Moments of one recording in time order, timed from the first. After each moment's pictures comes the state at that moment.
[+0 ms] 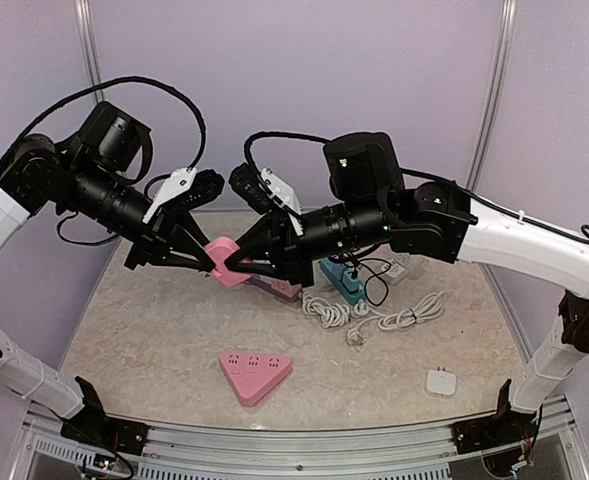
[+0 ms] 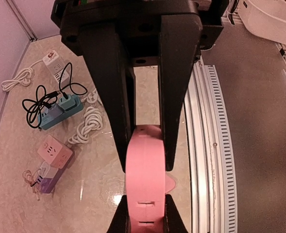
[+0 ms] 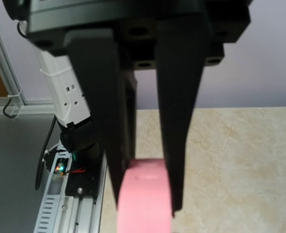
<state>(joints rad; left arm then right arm) -0.85 1.33 1.76 -1.24 0.49 0.58 1.15 1.62 1.65 -0.34 -0.44 -0.12</state>
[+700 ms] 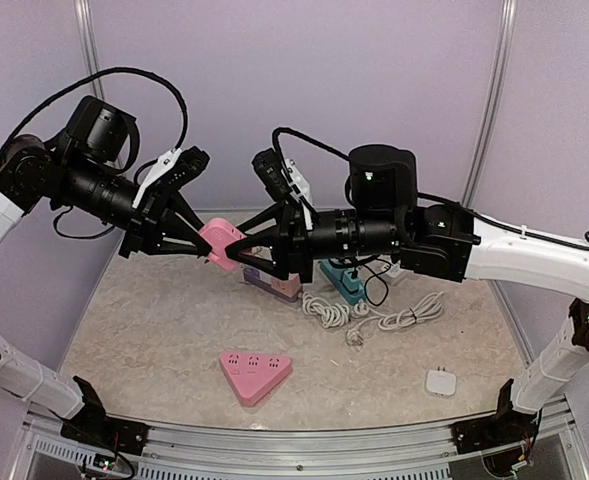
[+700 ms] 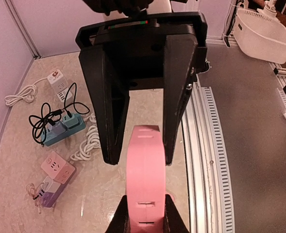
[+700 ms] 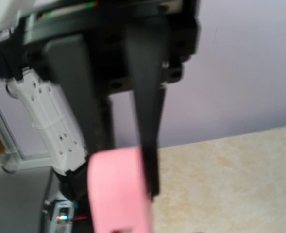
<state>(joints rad) -0.77 1.30 1.75 -1.18 0.62 0.55 1.14 1.55 1.46 -0.04 -0.38 0.05</state>
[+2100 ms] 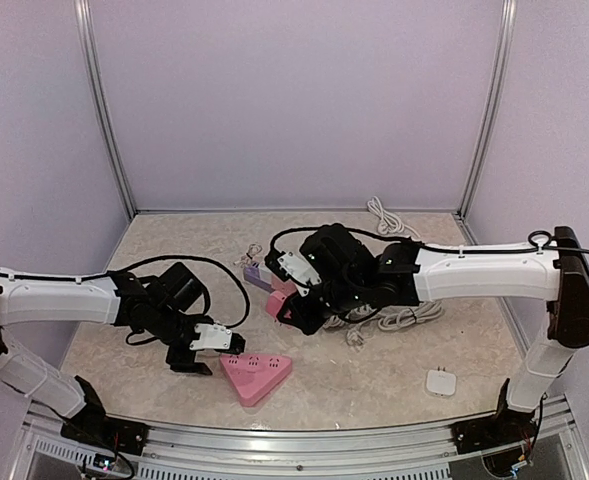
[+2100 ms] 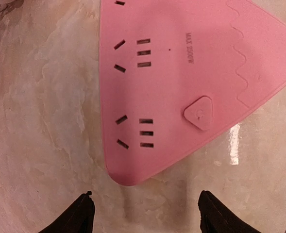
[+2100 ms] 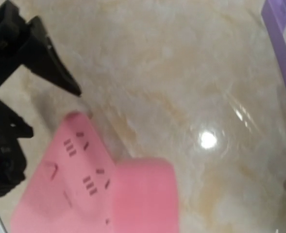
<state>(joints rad) -0.77 1.36 0.73 -0.57 0.16 0.88 1.10 1.72 1.31 -0.35 -0.05 0.23</state>
